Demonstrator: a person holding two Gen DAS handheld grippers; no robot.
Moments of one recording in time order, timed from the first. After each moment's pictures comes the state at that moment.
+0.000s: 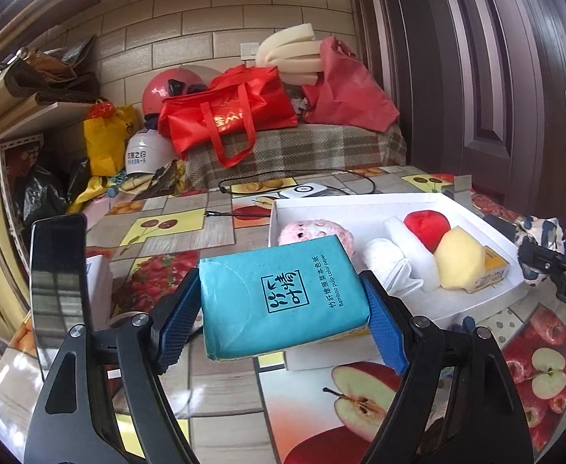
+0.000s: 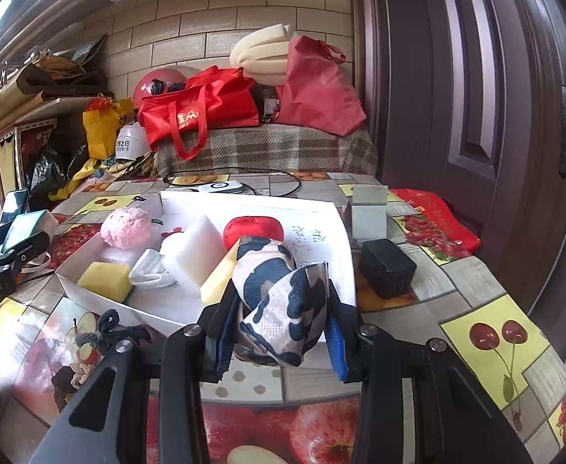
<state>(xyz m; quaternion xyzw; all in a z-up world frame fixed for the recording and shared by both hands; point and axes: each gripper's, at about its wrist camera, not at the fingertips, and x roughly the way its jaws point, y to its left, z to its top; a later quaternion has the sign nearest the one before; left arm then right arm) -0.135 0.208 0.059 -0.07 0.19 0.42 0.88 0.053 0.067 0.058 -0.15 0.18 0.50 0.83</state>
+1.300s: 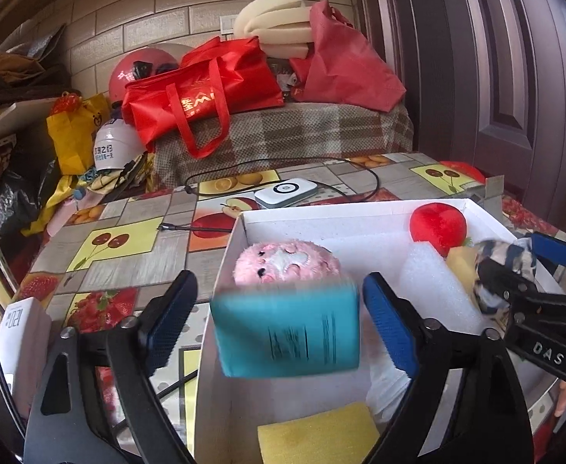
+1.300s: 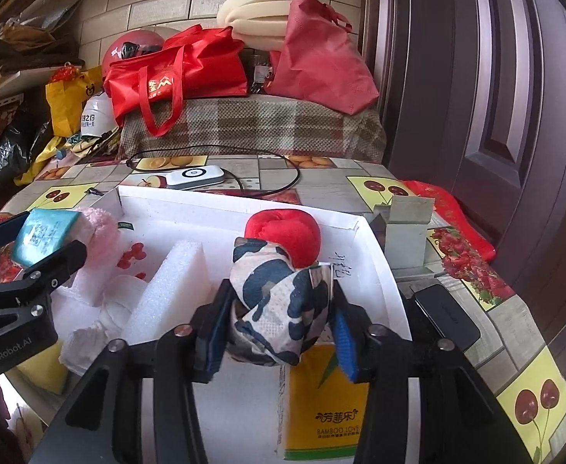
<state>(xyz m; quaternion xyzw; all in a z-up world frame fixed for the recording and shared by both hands) -0.036 0.280 0.057 -0.09 0.22 0.43 0.87 0.093 0.168 0.053 -0.18 0.20 0.44 0.86</state>
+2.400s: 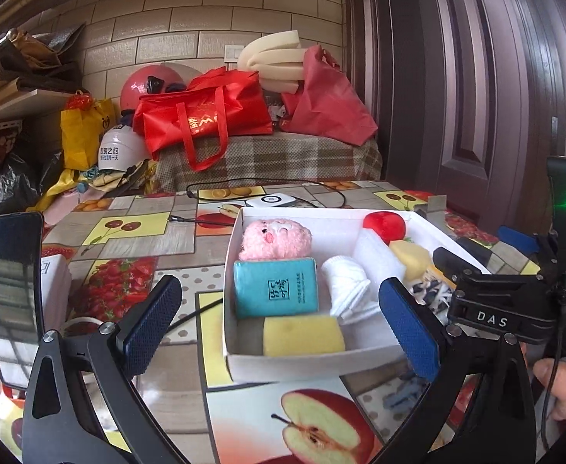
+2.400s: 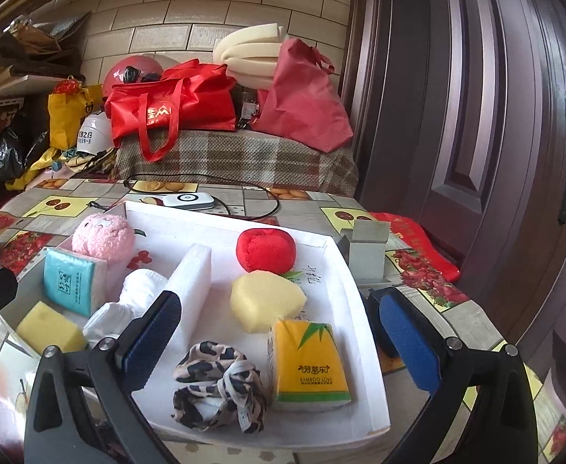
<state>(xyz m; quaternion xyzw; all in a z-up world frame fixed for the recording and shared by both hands) -0.123 0.207 0.064 -0.11 0.16 0.38 0.91 0.051 0.128 0.062 -0.17 0.13 0.43 0.88</state>
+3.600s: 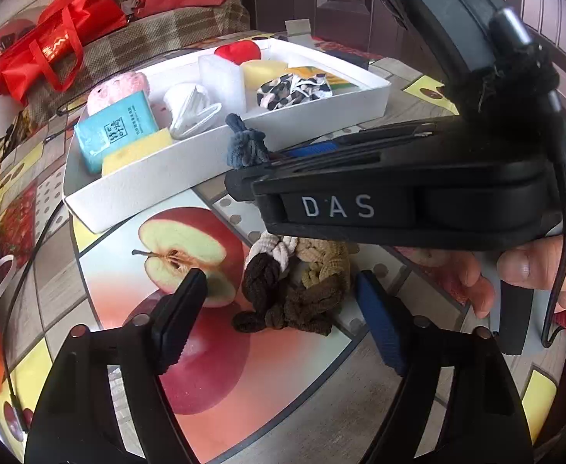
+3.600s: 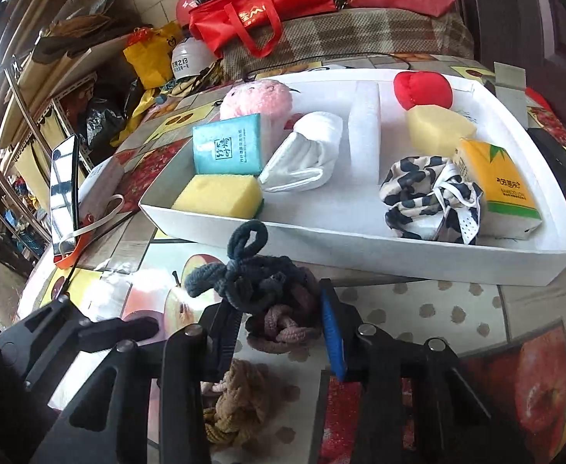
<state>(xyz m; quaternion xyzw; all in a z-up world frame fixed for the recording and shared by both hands) -0.097 0.140 0.012 -0.08 0.42 0.15 0.89 0.010 0.132 0.013 -0.15 0.39 0.58 0.70</state>
